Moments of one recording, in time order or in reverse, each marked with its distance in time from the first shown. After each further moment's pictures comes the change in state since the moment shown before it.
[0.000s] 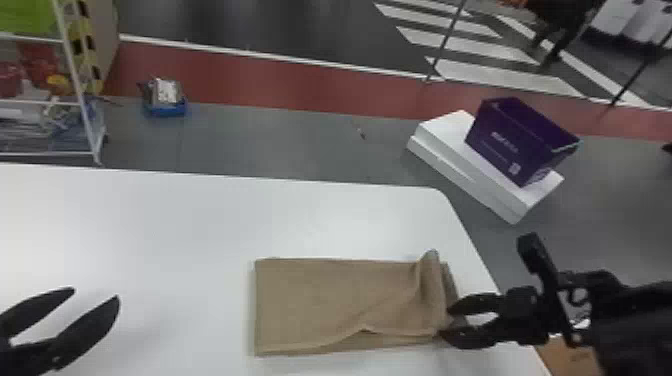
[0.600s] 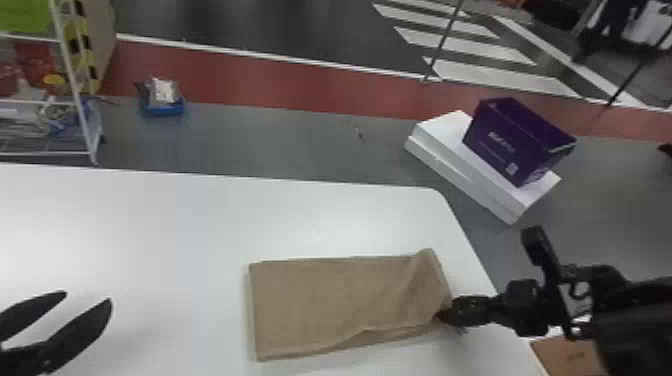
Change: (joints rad) left arm 0.000 0.000 0.009 0.008 0.001 0.000 -0.003; right arm -0.019 0.000 -0.028 0.008 -0.037 0.004 0.000
